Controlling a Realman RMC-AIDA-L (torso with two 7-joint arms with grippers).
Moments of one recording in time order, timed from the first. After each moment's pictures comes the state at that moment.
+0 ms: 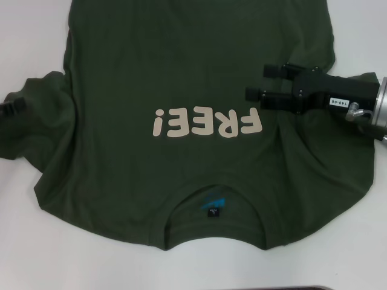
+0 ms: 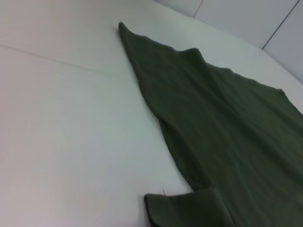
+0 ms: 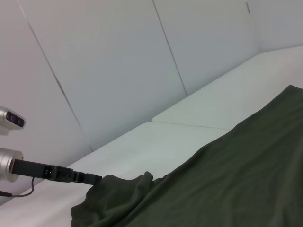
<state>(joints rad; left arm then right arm) -0.34 -1.92 -2.44 -0.55 -1.27 1.19 -1.74 0.53 2.09 -0.56 -0.49 -1.99 -1.47 1.35</state>
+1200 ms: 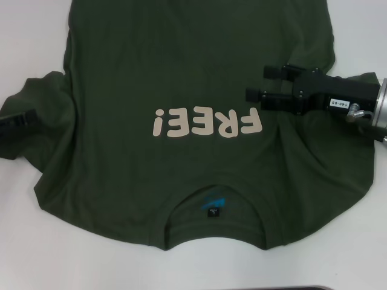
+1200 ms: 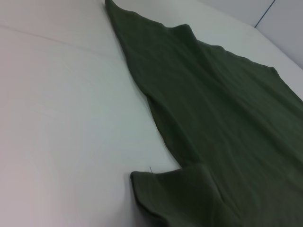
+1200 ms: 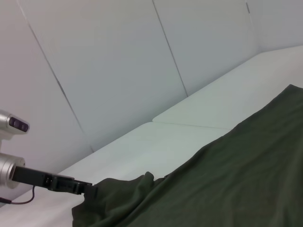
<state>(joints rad) -0.35 -1.93 -2.43 -0.55 -1.22 1.20 -1.75 0.53 2.09 -0.56 -0.49 -1.99 -1.47 1.35</state>
